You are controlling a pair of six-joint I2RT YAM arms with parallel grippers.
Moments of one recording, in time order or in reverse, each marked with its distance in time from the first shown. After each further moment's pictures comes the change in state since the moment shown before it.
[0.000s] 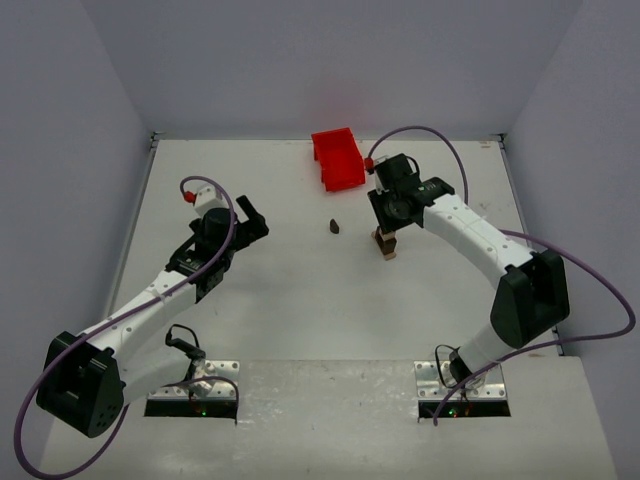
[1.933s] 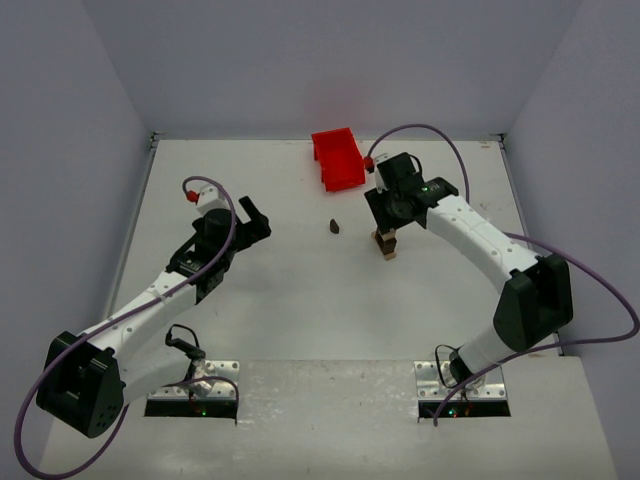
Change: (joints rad) left arm 0.000 -0.002 -0.014 0.037 0.046 0.019; right arm 0.000 -0.032 0.000 0.011 -0.007 -0.052
